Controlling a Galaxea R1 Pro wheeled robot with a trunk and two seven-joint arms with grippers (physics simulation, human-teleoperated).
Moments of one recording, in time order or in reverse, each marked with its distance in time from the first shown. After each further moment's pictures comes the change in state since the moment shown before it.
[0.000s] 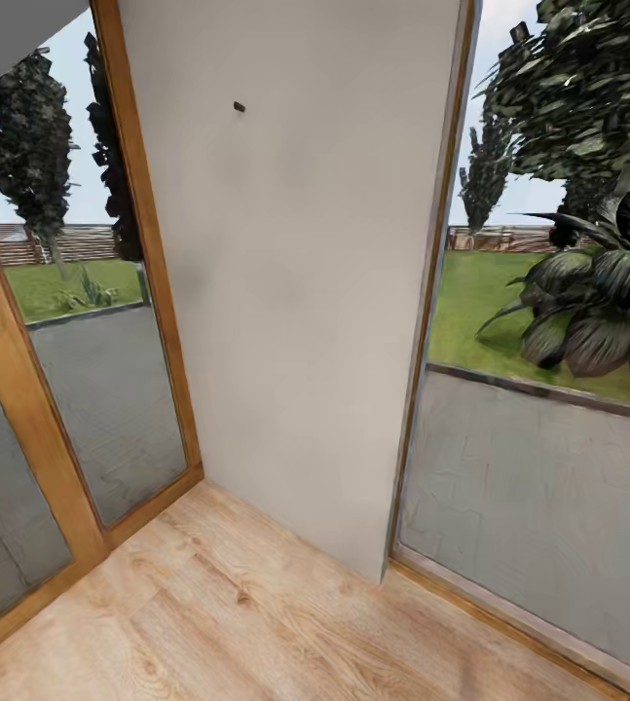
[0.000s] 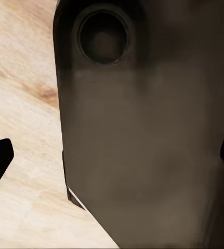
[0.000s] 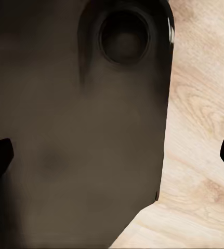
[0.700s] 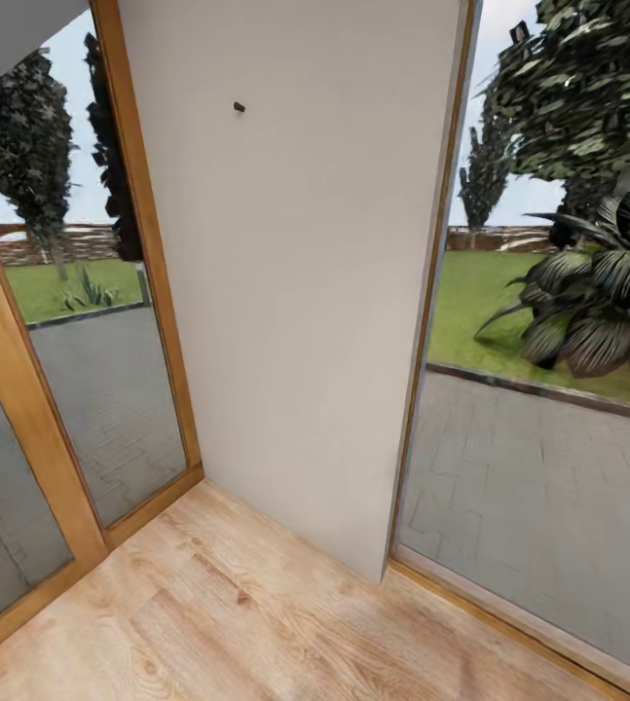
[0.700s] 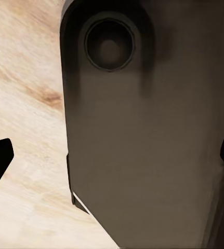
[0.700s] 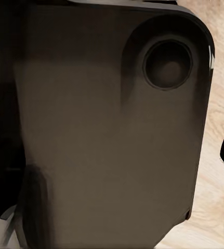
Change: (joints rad) left arm -0.003 0.007 0.001 -0.002 0.001 -0.006 -0.001; right arm -0.003 0.048 0.002 -0.033 0.002 -0.006 0.000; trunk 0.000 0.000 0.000
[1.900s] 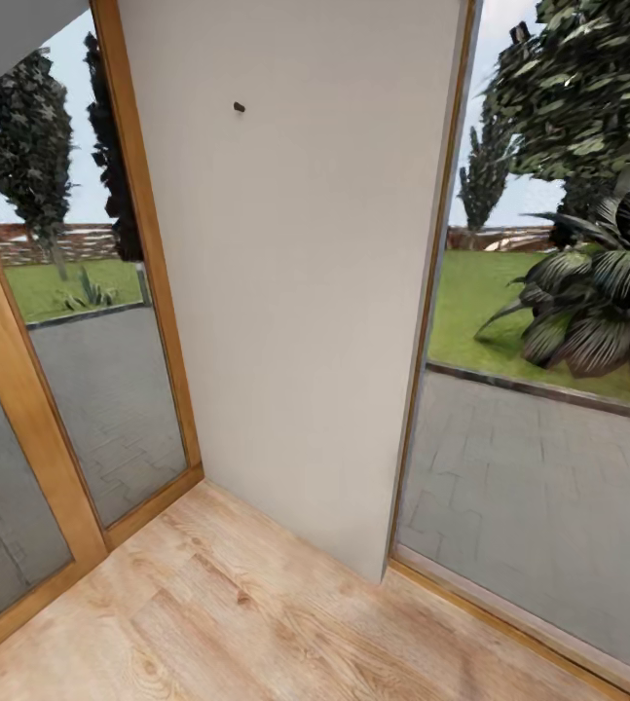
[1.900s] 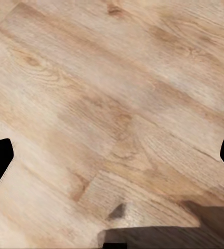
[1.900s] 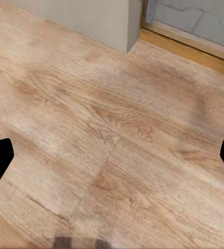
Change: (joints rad) left arm 0.000 0.024 0.008 -0.468 0.007 -0.260 0.001; right arm 0.000 -0.005 -0.004 -0.536 -0.006 -0.322 -0.008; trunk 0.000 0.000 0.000
